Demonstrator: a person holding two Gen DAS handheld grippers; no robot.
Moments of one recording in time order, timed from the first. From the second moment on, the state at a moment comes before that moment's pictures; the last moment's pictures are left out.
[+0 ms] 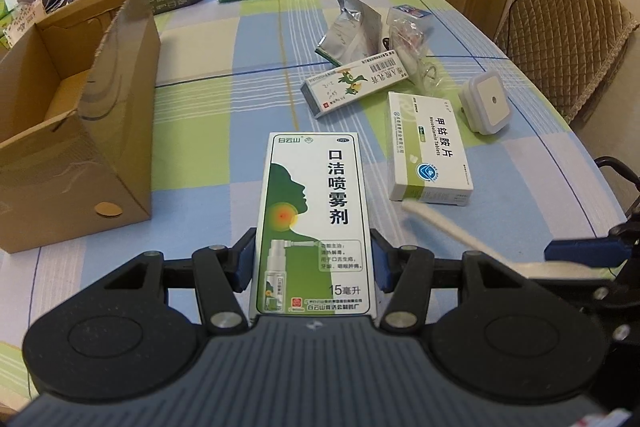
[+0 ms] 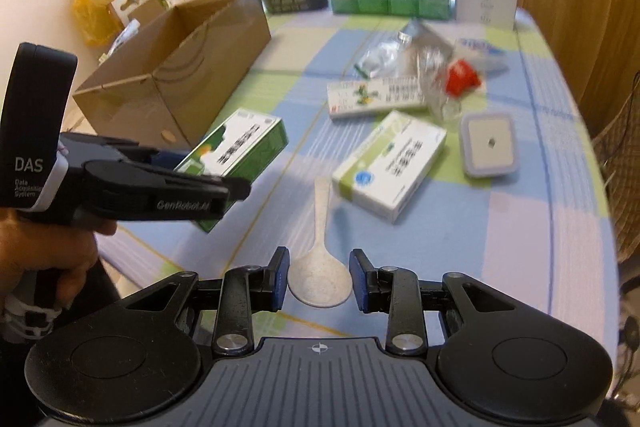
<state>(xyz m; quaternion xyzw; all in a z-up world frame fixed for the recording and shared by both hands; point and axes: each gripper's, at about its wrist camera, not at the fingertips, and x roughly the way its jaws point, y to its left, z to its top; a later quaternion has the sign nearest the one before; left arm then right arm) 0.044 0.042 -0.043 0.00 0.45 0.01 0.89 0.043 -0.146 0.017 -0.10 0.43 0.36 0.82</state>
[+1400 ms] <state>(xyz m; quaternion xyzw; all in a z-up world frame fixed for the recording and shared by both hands) 0.048 0.245 0.083 0.03 0.38 0.11 0.92 0.079 0.099 0.098 -0.09 0.29 0.47 0.83</state>
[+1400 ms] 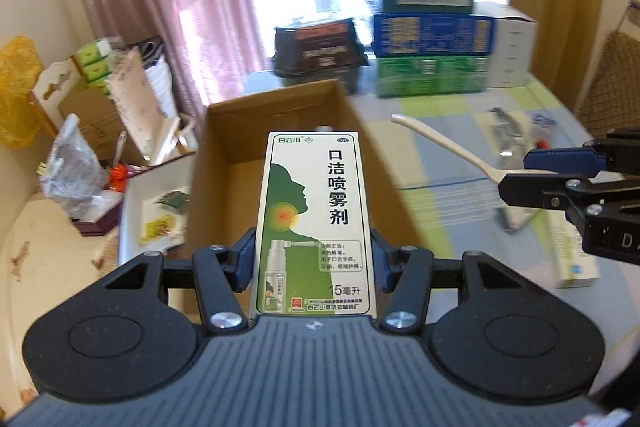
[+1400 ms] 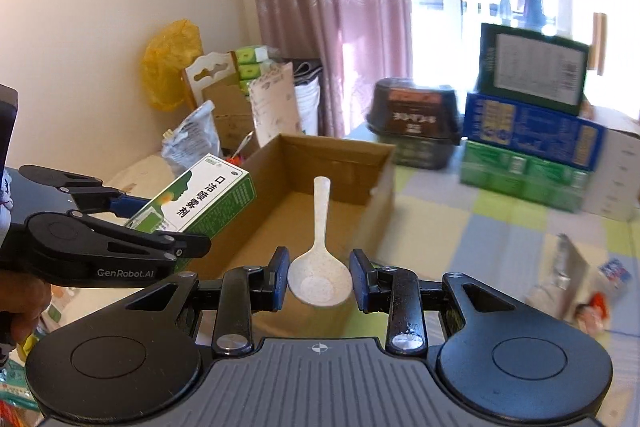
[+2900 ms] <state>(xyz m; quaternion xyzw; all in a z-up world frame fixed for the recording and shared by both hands) 0.036 0.279 0.063 -0.02 0.36 0.12 0.93 0.089 0.037 0.062 -0.04 0.33 0.39 0.86</state>
